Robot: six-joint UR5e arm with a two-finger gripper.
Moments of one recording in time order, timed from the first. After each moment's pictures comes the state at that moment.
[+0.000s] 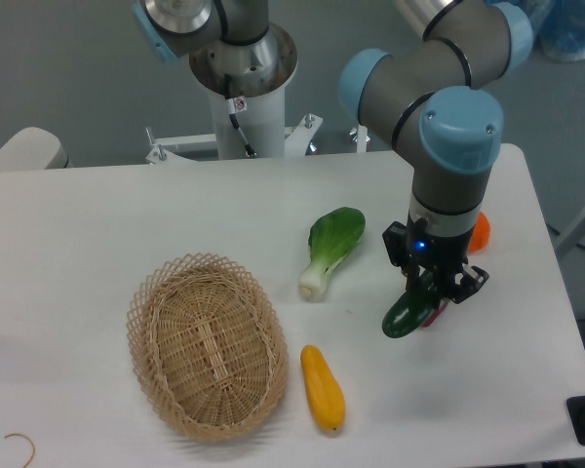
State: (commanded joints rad) arm 2.59 -1.98 -1.36 -1.18 1.54 1.32
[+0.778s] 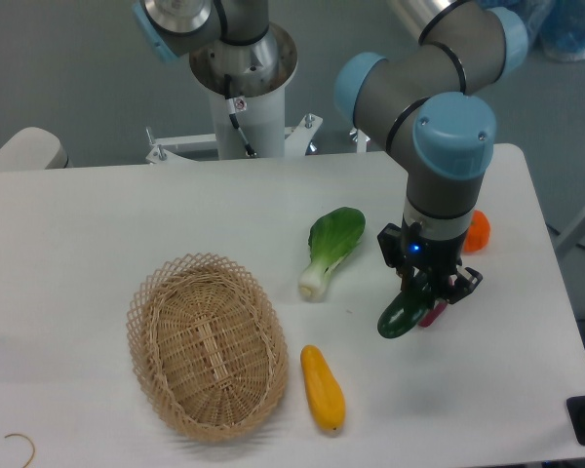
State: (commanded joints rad) arm 2.56 -2.01 -1.38 -1.17 1.55 1.19
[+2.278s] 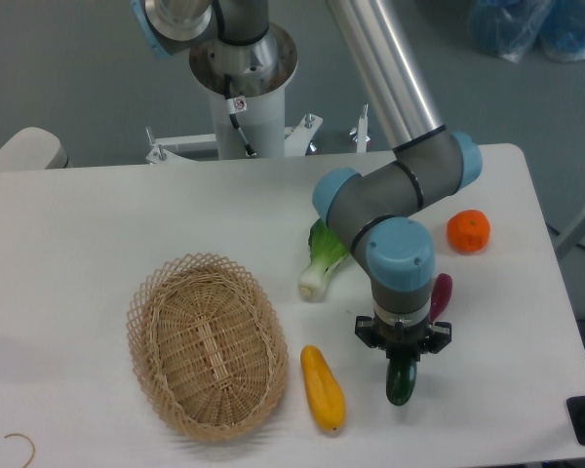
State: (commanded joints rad) arm 2.51 -2.21 -1.52 -0.80 1.71 0.64
